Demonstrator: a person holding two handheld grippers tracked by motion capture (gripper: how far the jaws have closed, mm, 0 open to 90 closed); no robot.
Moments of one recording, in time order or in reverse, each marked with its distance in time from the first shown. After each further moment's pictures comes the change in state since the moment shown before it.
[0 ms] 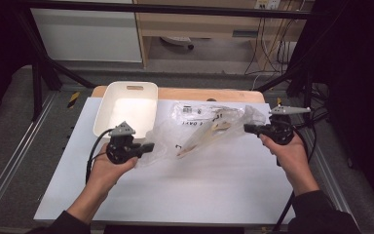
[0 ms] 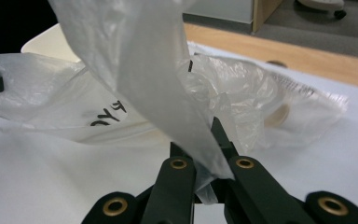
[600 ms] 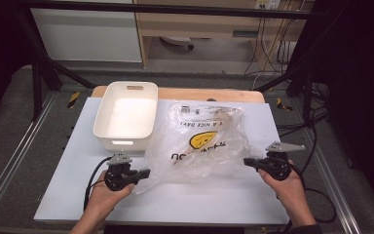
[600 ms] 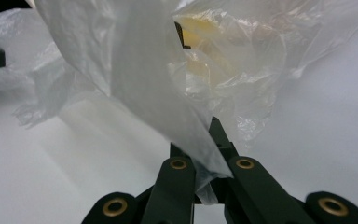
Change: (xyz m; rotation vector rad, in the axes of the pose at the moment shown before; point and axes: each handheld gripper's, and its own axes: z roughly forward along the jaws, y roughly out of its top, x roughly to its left) left arm 0.002 -0.075 0.011 0.059 -0.010 -0.067; right arm 0.016 -0.094 0.003 0.080 -0.004 0.017
